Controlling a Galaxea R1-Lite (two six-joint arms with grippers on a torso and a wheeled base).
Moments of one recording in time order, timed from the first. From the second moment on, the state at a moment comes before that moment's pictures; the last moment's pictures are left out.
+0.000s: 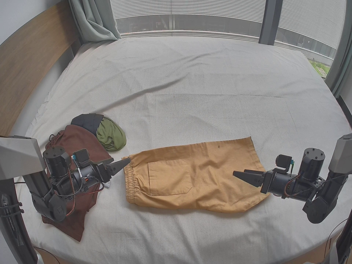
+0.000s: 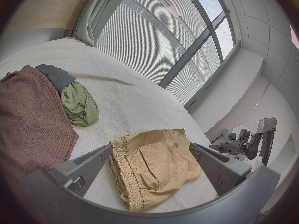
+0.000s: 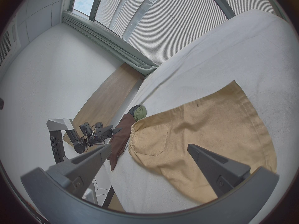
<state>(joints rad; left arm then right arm) -0.11 2.16 -0.44 -1.55 -0.56 -0.39 0.28 2.05 -0.30 -1.54 0.59 0.50</state>
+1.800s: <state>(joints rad) -0.17 2.40 -0.49 -1.55 -0.51 -0.52 0.27 1.95 -0.28 -1.54 0.58 0.50</state>
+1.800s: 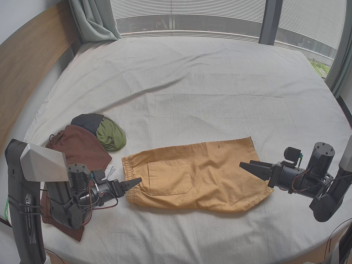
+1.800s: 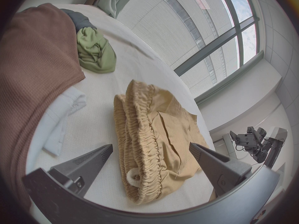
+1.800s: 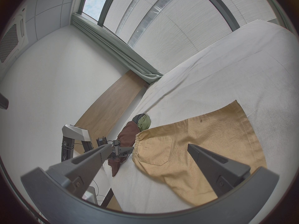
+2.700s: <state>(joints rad) -0.24 2.47 -0.55 -1.55 -0.43 -0.77 0.28 1.97 -0.28 -1.54 0.58 0.49</state>
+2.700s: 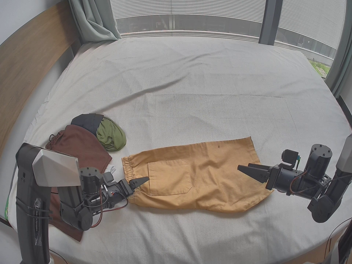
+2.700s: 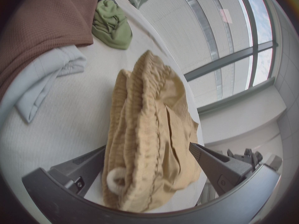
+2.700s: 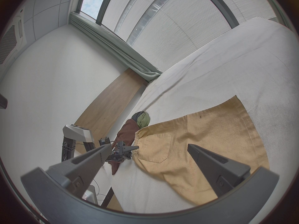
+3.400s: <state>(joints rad) -0.27 2.48 -0.60 -1.55 -0.35 -0.84 0.27 1.99 -0.28 -1.54 0.58 0.49</state>
